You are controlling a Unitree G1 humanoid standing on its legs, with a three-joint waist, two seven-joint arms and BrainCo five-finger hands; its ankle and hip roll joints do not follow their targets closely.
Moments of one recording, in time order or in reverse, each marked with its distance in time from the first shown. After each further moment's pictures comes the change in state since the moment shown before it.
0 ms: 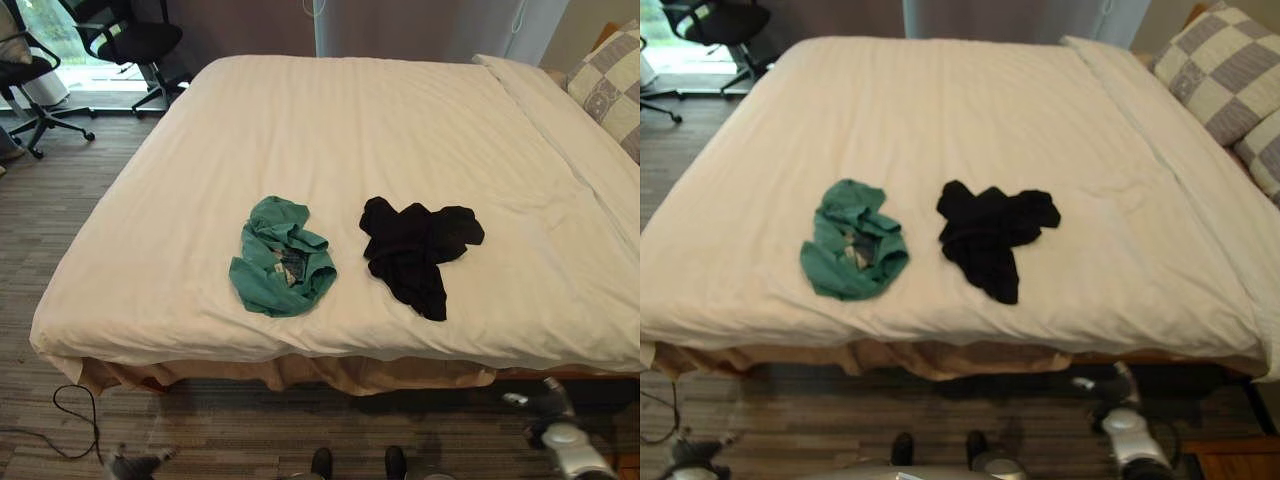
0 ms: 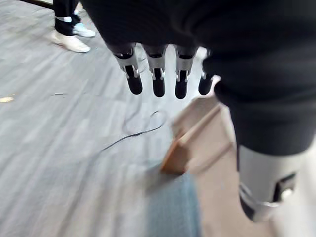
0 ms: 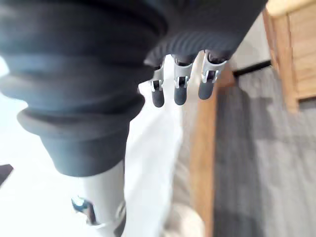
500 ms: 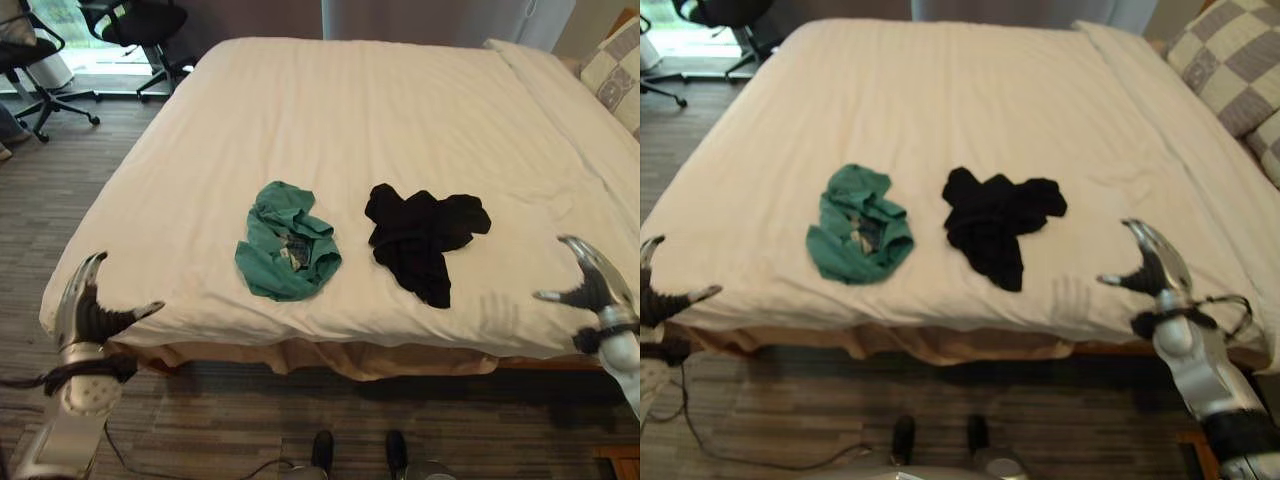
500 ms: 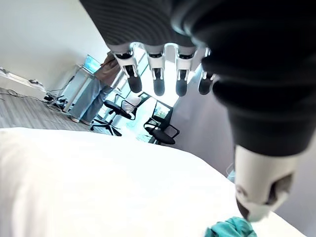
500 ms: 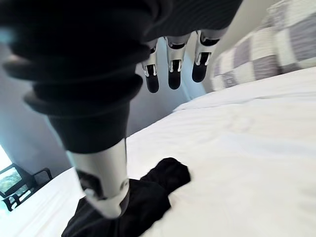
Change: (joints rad) left arm -0.114 0.282 -0.099 -0.565 0.159 -0.104 0.041; right arm -0.230 -0.401 0.264 -0.440 -0.257 -0.115 0.004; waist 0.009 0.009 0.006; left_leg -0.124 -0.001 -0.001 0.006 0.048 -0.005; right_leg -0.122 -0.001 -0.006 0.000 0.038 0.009
